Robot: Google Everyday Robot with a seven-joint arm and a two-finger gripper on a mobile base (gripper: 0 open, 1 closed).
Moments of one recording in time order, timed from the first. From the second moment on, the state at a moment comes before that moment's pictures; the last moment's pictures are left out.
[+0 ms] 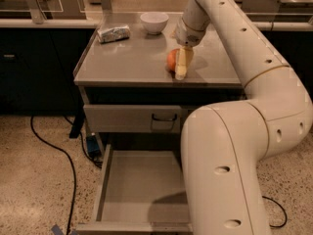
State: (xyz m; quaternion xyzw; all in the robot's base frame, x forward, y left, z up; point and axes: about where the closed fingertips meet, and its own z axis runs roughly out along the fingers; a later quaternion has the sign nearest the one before) arm 0.779 -0.088 0.848 -0.72 0.66 0.01 0.21
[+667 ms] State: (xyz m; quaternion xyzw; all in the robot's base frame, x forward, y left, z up) arm 0.779 -0.088 0.848 -0.72 0.66 0.01 0.21
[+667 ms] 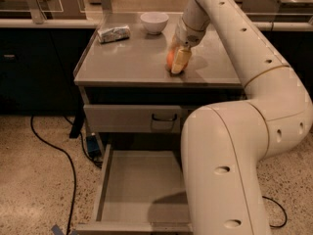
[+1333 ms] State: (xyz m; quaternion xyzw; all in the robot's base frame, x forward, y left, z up) arm 0.779 -0.088 0.848 -0.72 0.66 0.01 0.21
